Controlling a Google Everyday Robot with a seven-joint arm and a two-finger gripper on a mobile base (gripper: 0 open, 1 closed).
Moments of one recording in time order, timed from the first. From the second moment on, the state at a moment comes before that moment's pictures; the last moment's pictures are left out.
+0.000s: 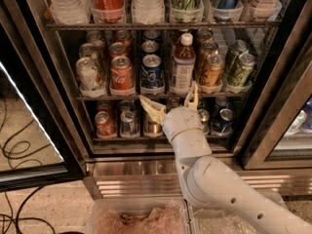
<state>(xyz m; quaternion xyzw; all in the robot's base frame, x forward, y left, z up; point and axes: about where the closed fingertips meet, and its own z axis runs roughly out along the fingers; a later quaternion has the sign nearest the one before) 0.585 -0.056 0.848 -0.11 0.63 0.04 0.77</state>
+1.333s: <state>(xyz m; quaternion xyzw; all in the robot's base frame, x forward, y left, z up) 0.581 -0.067 0.846 -0.08 0.64 0.03 0.77</state>
